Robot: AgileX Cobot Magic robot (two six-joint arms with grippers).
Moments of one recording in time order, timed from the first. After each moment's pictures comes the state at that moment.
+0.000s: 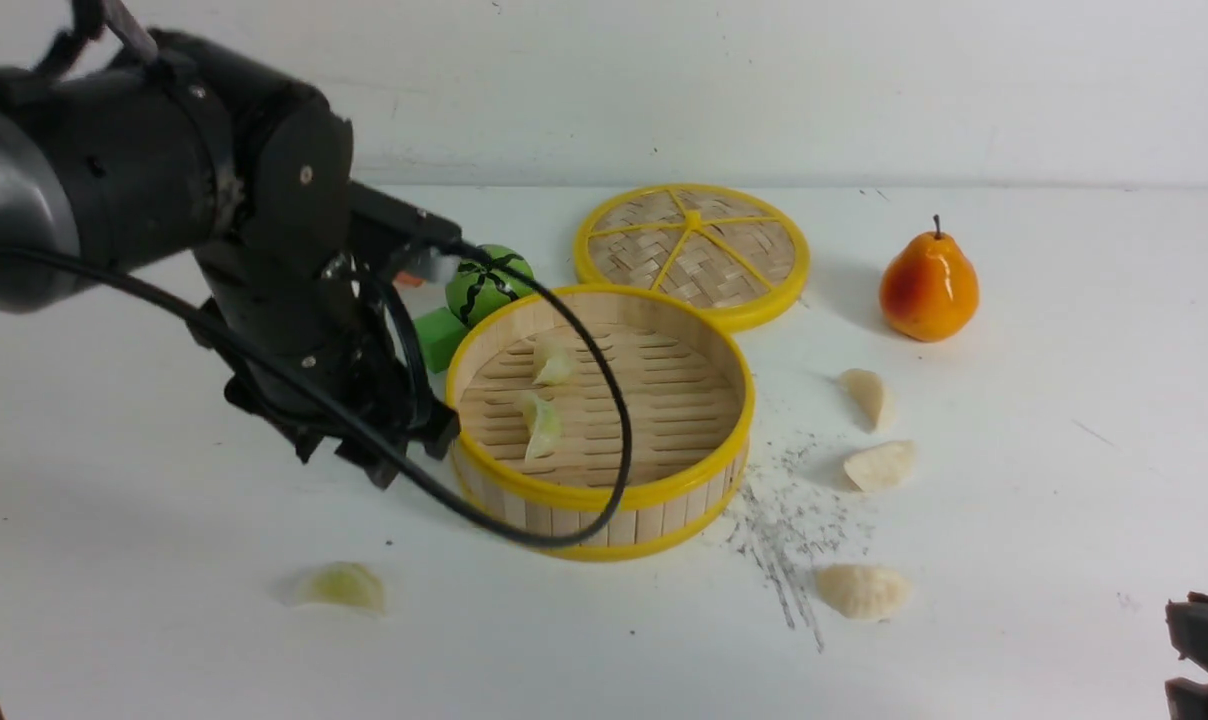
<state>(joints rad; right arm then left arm) 0.23 0.81 -0.45 0.01 0.42 0.07 -0.40 1.74 -1.36 0.16 0.98 0.00</state>
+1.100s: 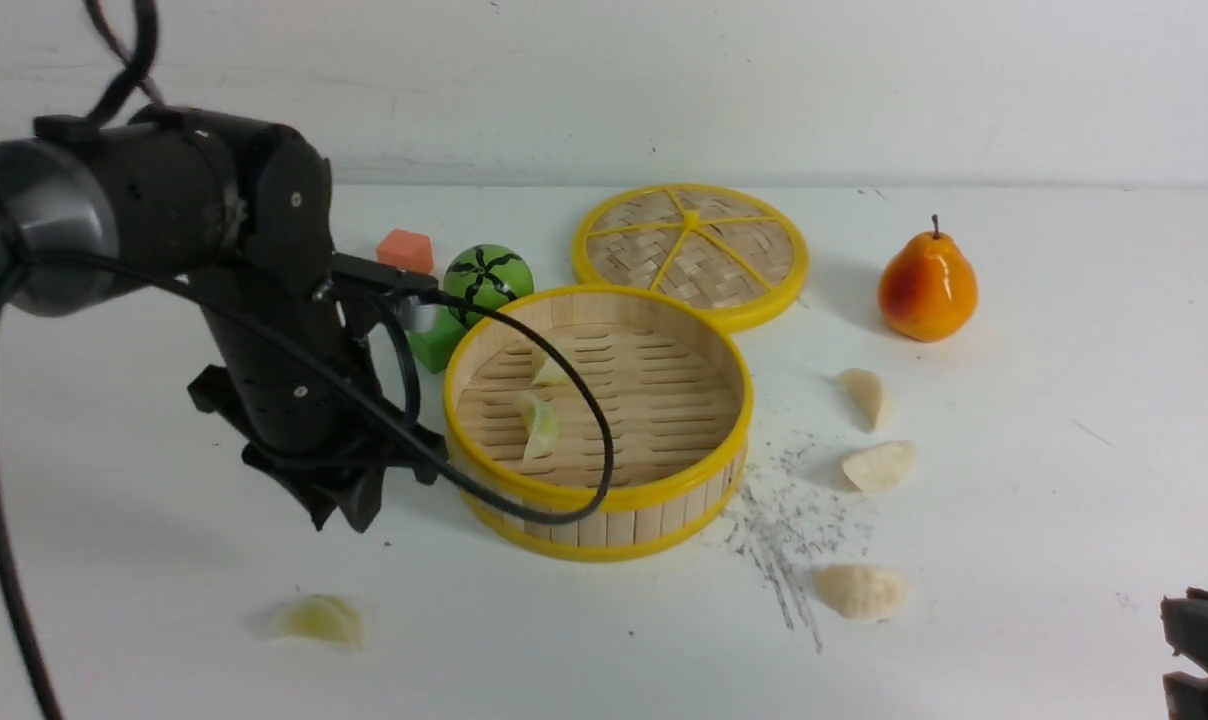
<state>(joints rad) 0.23 0.81 -0.45 0.02 0.41 0.07 -0.33 1.79 -1.38 -0.01 1.08 0.04</state>
